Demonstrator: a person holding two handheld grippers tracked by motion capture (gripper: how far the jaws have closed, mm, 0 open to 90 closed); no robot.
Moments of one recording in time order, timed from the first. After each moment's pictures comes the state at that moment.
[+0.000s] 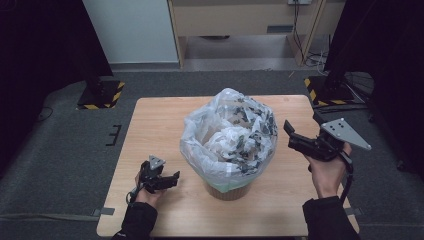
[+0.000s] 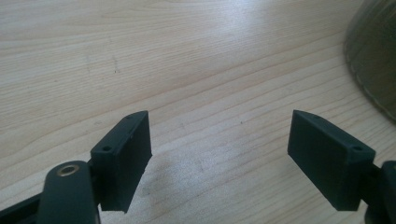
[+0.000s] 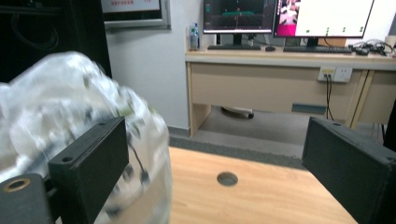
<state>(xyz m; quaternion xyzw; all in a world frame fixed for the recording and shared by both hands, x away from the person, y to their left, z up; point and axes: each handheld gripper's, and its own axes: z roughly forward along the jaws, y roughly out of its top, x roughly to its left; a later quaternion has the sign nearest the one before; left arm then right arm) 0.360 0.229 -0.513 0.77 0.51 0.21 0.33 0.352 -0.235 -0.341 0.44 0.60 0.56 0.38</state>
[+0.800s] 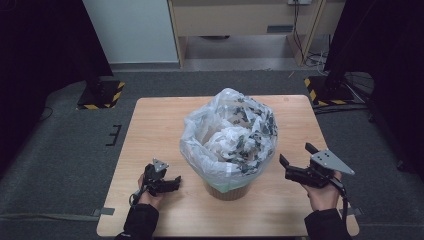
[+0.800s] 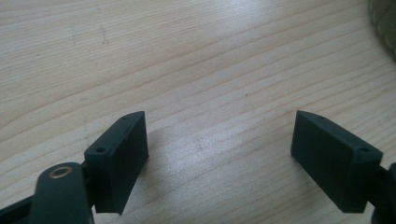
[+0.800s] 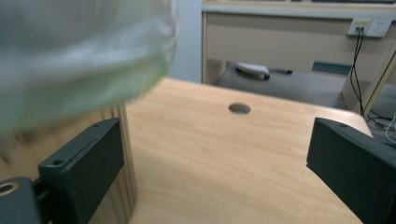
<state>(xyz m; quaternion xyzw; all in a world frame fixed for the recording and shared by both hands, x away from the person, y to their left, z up) 0.358 0.224 -0.528 0.78 0.51 0.21 0.30 0.332 -0.246 -0.432 0.43 0.66 0.51 0.33</state>
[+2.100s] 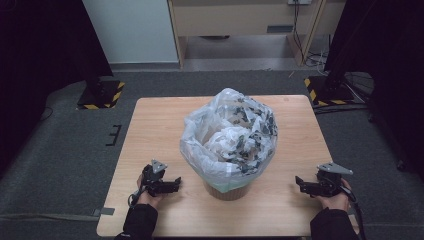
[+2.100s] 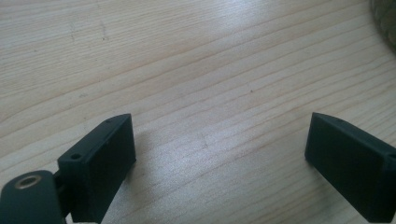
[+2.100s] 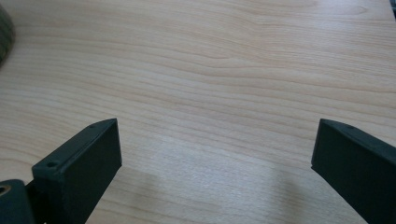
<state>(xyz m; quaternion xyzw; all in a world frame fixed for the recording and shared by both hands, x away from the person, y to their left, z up) 0.359 0.230 -0.533 0.78 0.50 0.21 0.31 0.348 -0.317 -0.525 0.55 0.72 0.35 0.23</state>
